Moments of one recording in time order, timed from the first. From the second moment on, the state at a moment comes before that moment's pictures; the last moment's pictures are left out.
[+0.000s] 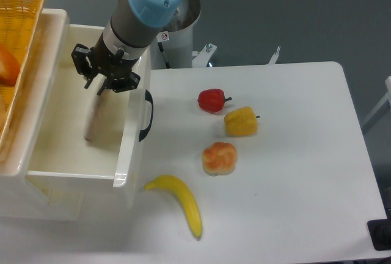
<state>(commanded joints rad) 2.28 -1.68 -1.49 -1.70 1.10 0.57</state>
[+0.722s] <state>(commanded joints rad) 2.52 -1.54 -1.49 -1.67 1.16 0.58</state>
